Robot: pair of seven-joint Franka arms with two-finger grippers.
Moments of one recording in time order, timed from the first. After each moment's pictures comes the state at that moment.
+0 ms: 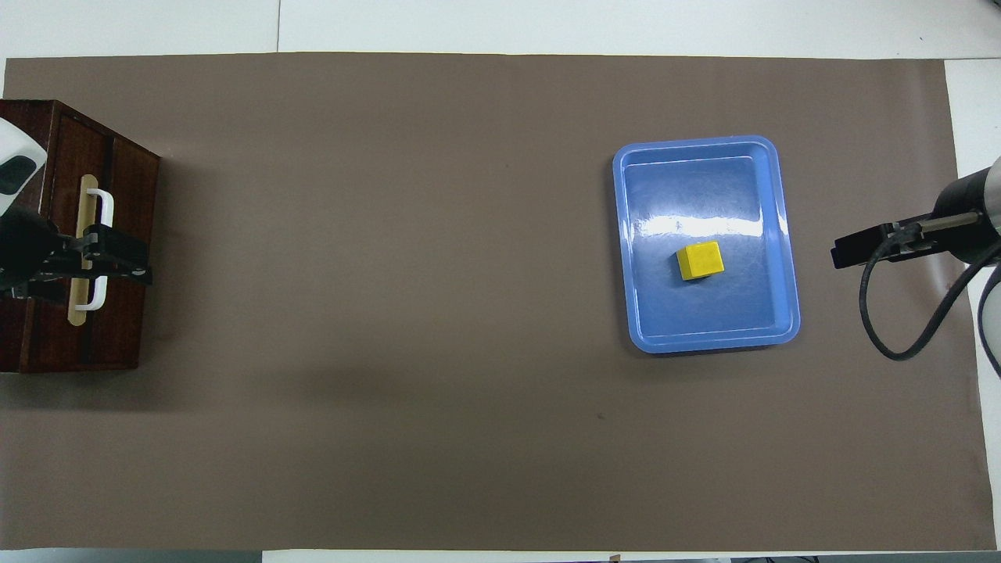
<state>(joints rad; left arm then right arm) 0.02 -0.04 -0.10 -1.68 -0.02 1.50 -0.21 -0.04 -0.04 0.06 -1.68 0.01 1.61 -0.13</state>
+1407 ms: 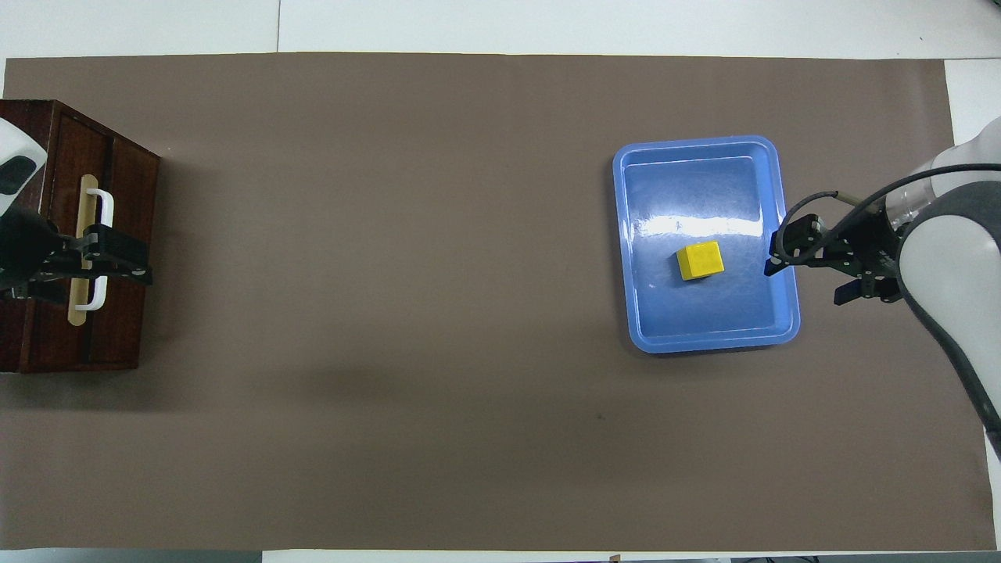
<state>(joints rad) 0.02 -0.04 -0.10 -1.68 -0.02 1.50 -0.21 -0.10 0.10 0.06 -1.81 0.26 1.65 0.44</state>
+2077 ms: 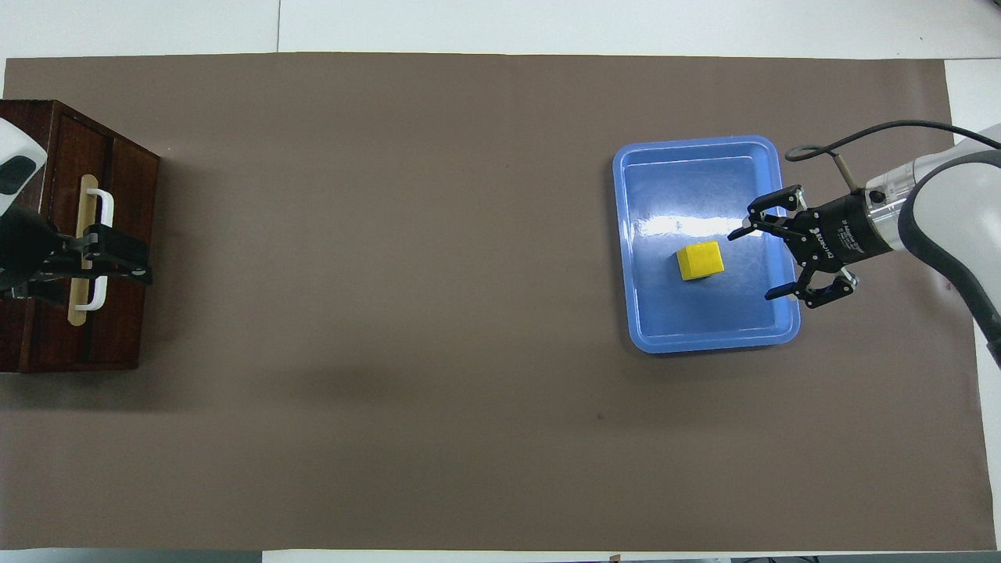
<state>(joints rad) 0.02 -0.04 -0.10 -1.68 -0.02 1.50 -0.21 -0.17 0.32 0.05 -1.83 0.61 1.75 0.76</state>
